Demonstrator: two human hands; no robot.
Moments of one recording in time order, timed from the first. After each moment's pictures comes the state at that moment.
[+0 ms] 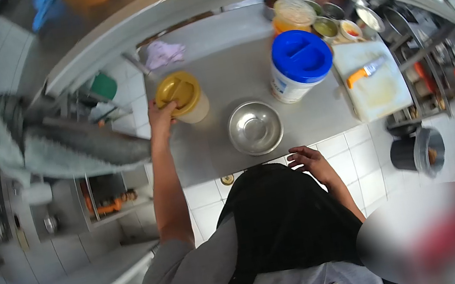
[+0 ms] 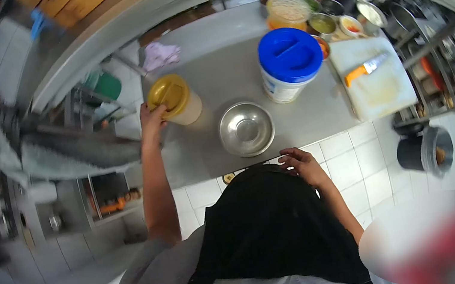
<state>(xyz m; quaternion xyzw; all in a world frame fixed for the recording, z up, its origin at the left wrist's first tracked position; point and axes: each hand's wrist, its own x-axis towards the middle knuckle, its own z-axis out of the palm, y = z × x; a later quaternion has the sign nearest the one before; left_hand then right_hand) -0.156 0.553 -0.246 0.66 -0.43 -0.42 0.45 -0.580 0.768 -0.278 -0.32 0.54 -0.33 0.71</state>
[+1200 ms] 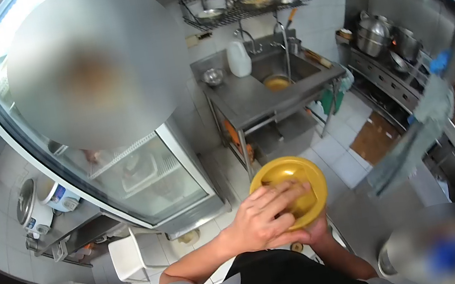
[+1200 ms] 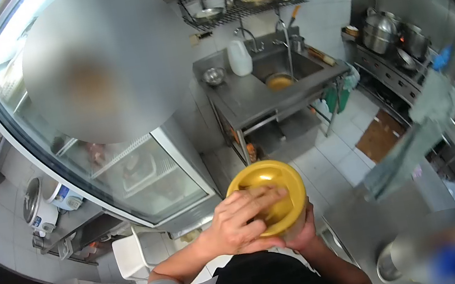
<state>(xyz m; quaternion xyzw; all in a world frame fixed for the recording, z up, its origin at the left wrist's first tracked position) -0.061 1.037 -0.003 0.62 -0.66 0.26 0.34 -0.138 0.873 -0.156 -0.08 -0.07 0.03 0.99</state>
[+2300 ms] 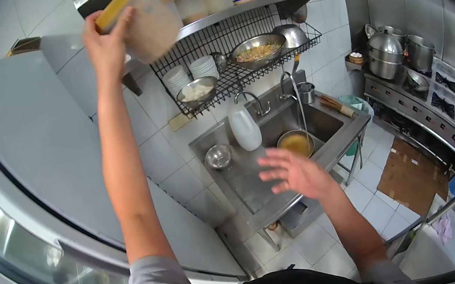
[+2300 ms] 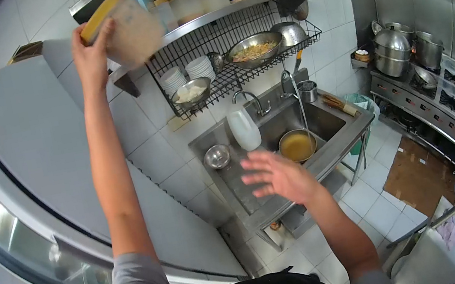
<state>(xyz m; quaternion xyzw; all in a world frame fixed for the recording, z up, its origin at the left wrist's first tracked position) 0.513 0.902 0.345 0.61 -0.36 0.51 0.48 0.326 0.659 -0.001 -0.42 -0.22 0.06 0.88</state>
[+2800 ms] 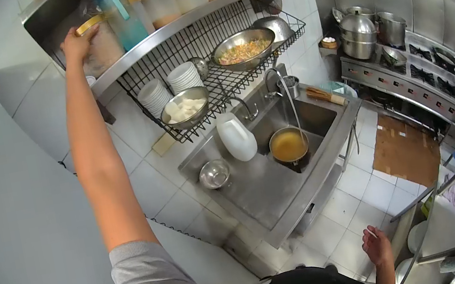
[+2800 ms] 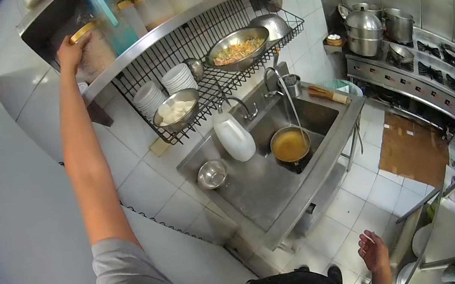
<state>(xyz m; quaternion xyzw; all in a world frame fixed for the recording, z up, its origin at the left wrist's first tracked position) 0.887 0.931 0.418 0.79 -0.23 0.50 0.26 0.150 0.681 -0.261 -0.19 0.38 -0.27 0.86</state>
